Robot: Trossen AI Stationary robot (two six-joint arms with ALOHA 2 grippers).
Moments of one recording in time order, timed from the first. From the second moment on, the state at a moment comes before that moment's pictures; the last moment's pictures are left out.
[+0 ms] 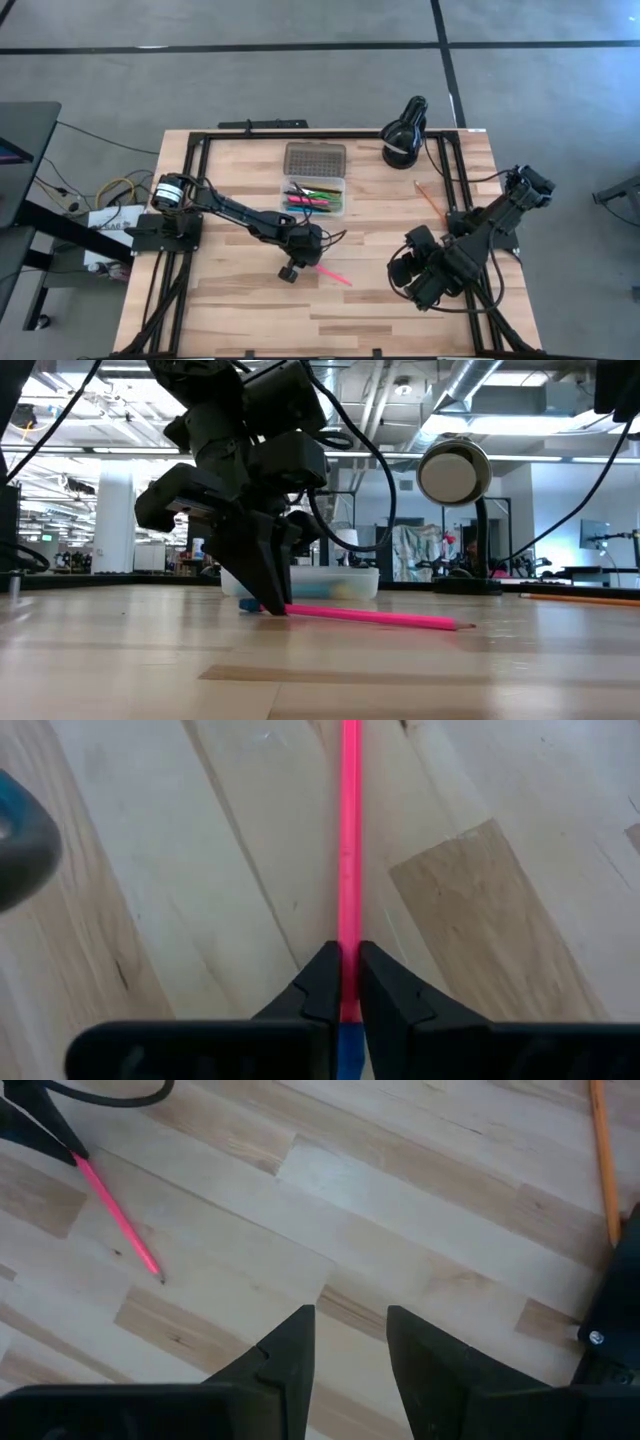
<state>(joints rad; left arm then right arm) -0.15 1.94 1.06 -0.28 0.19 0.25 0.73 1.54 1.36 -1.45 0.36 1.82</state>
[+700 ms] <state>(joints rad) -0.10 1.76 1.05 -0.38 0.14 0.17 0.73 1.54 1.36 -1.47 0.37 1.80</state>
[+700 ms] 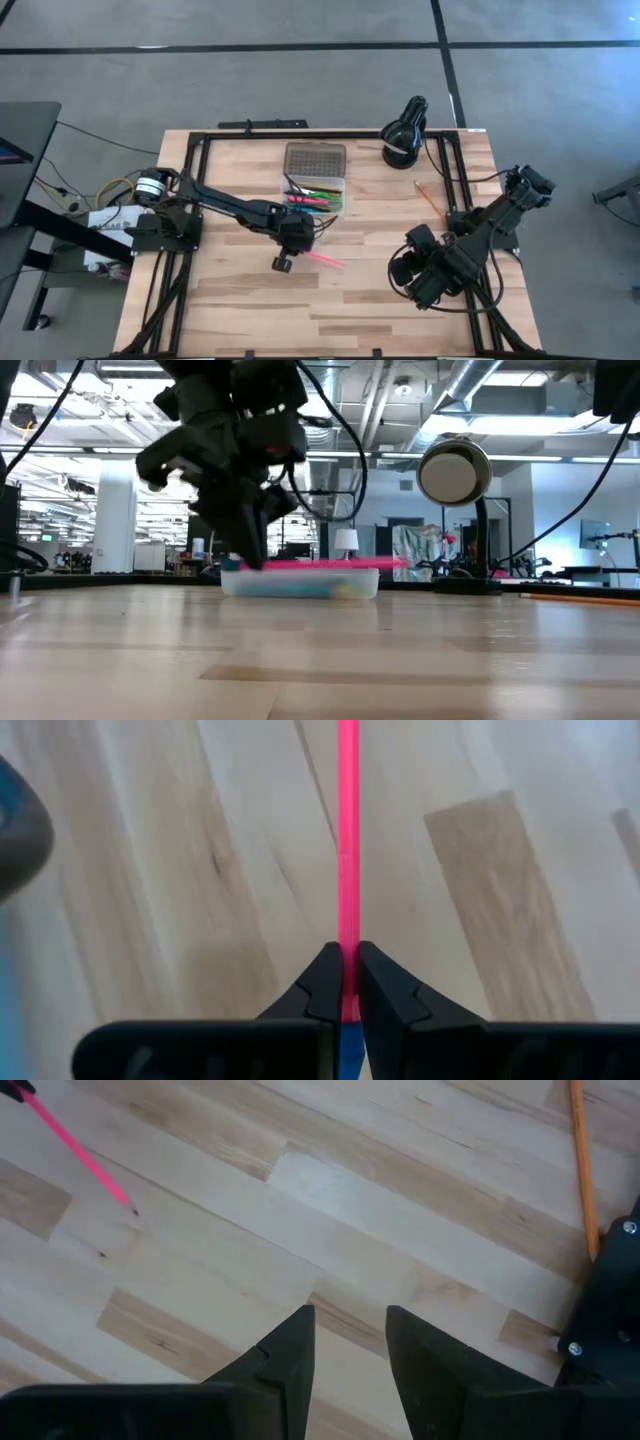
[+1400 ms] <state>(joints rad) 0.18 1.64 1.05 -0.42 -0.10 0.20 0.70 1.54 1.36 -1.47 0.40 1.78</state>
